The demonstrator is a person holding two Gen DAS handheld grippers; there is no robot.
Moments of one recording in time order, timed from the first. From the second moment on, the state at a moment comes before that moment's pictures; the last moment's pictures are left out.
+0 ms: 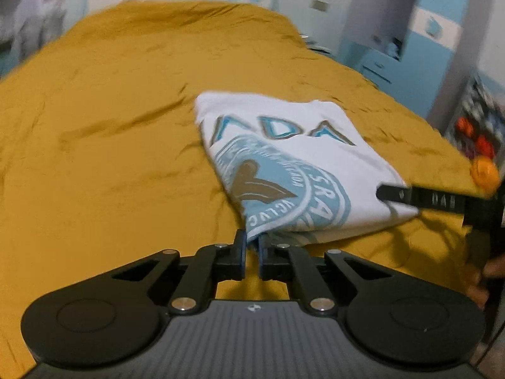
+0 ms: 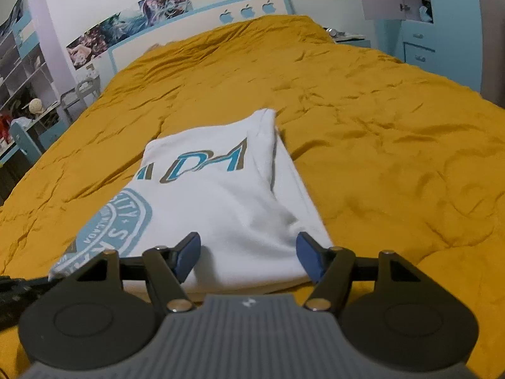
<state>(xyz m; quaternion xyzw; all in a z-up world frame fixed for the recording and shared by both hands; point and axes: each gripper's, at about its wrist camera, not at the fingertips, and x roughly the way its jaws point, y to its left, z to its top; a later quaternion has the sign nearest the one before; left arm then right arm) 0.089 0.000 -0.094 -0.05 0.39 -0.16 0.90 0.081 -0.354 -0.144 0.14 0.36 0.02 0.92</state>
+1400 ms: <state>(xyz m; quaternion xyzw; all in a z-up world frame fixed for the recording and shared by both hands) 0.286 0.029 -0.118 -0.30 0.39 -0.19 0.85 0.285 -0.418 -0.153 0.20 0.35 0.04 0.91</state>
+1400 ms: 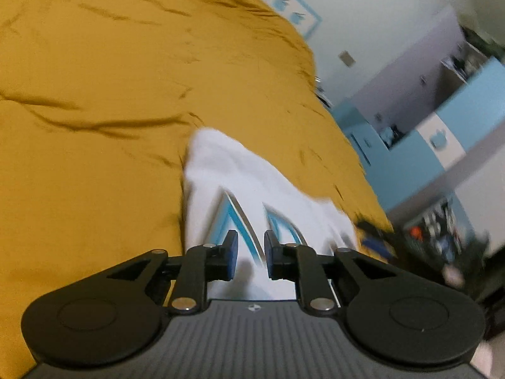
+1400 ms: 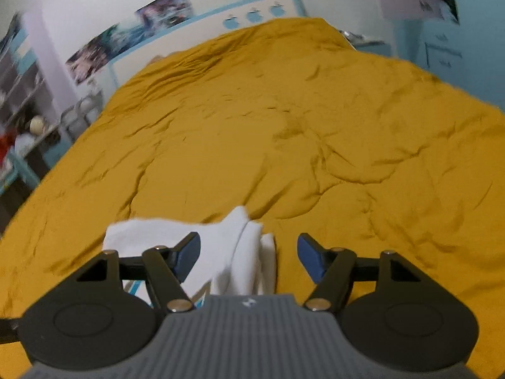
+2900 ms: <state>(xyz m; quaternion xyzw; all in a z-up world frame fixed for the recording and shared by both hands) 0.383 0.053 -0.190 -0.42 0.40 -0.14 0.80 0.154 -0.394 -0.146 0.16 0.38 0.13 0.90</state>
